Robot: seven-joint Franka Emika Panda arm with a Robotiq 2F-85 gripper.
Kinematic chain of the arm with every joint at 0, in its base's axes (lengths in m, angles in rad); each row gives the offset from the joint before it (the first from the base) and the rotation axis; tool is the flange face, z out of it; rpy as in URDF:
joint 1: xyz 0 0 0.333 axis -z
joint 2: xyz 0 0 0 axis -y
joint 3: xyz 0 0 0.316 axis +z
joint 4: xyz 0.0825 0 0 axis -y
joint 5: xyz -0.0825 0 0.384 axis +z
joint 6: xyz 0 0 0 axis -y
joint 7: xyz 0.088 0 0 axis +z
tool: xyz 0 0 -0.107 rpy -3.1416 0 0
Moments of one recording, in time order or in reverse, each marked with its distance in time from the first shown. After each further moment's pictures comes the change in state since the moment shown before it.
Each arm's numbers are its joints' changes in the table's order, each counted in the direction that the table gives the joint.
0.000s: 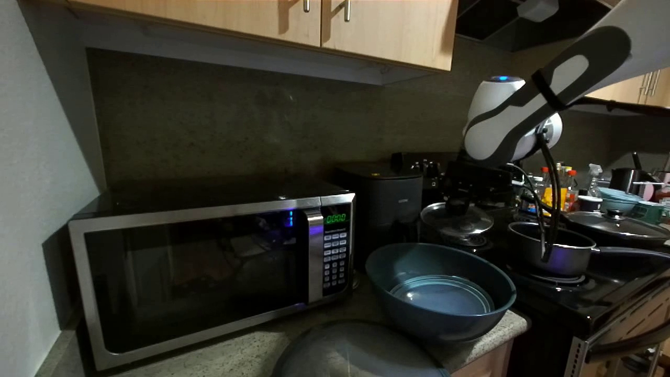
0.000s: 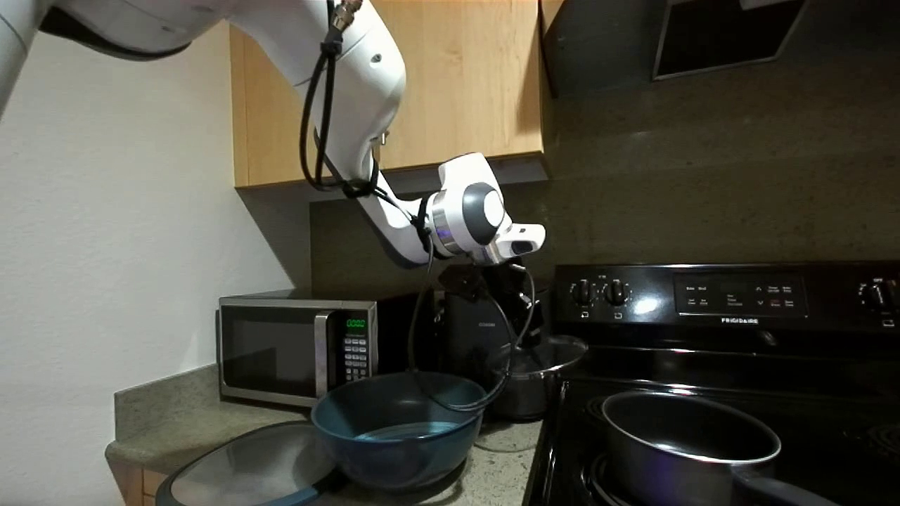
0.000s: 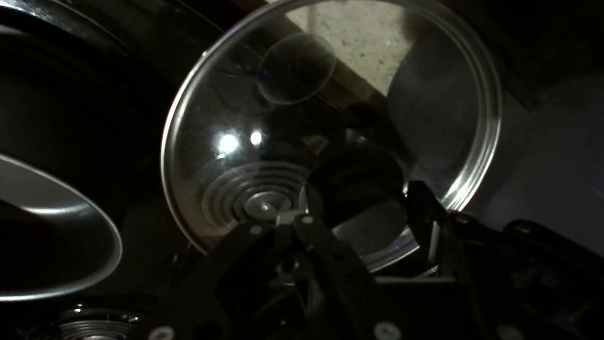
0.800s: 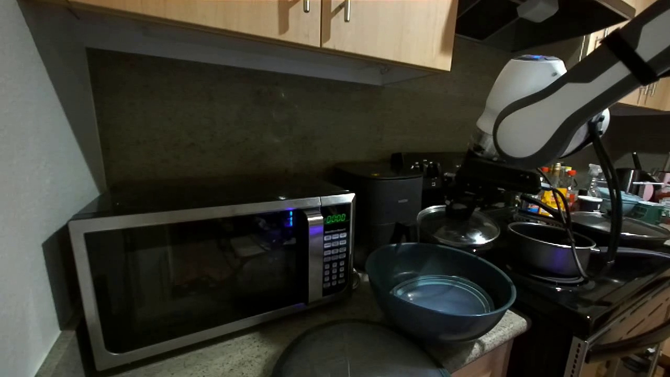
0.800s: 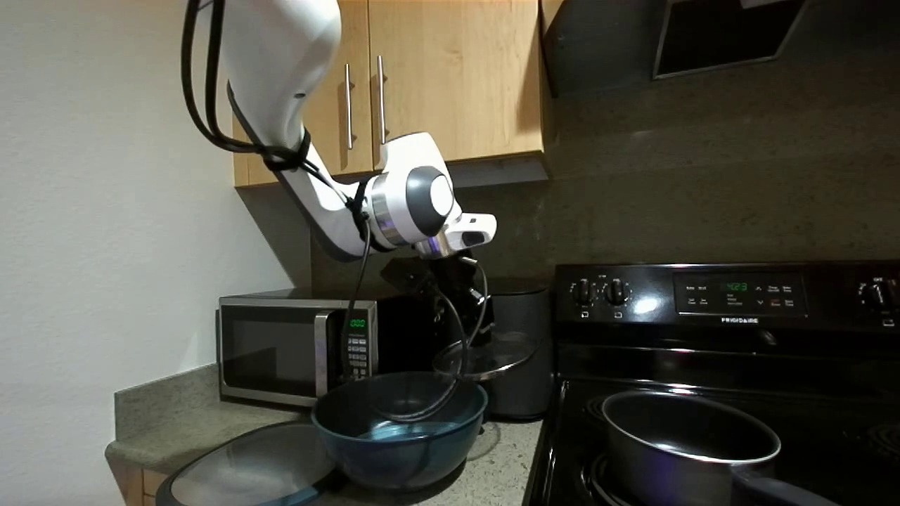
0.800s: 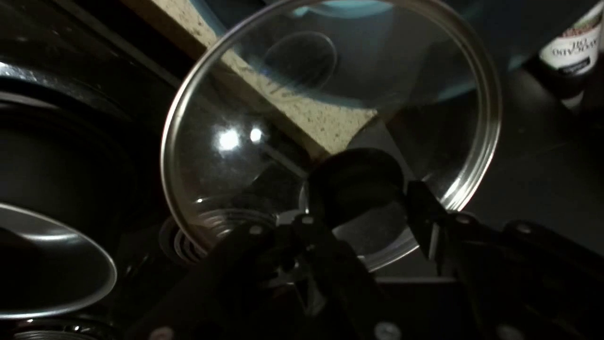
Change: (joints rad) arm -0.034 0.262 0.060 -0.314 -0.058 0.073 0.040
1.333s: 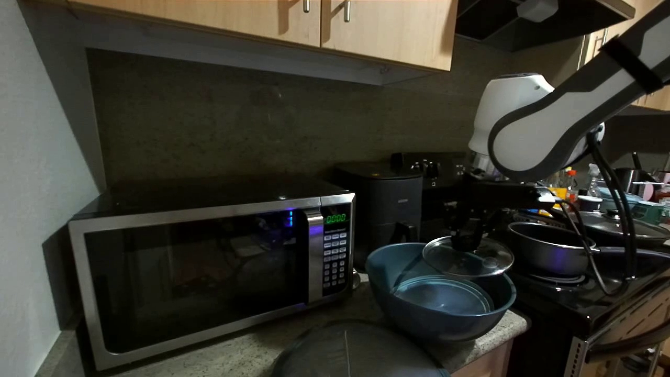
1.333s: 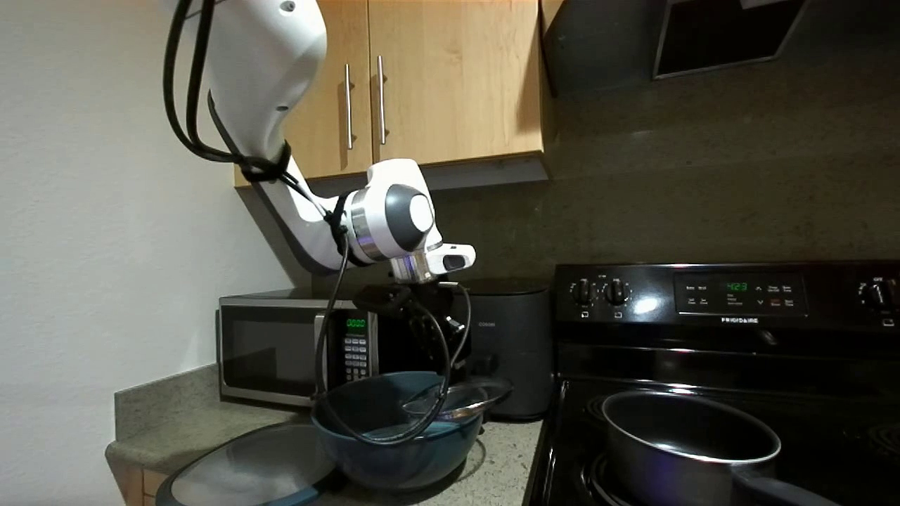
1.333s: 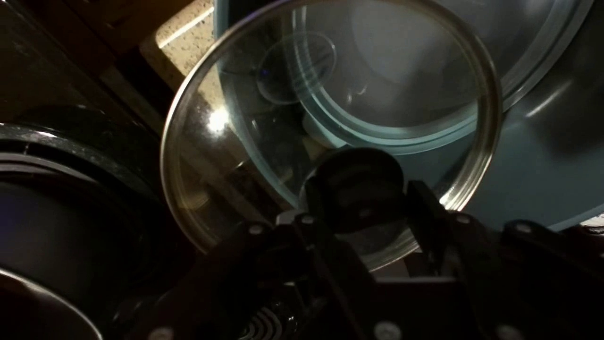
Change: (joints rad) arm 0.012 0.000 0.069 -0.050 0.000 -0.155 0.108
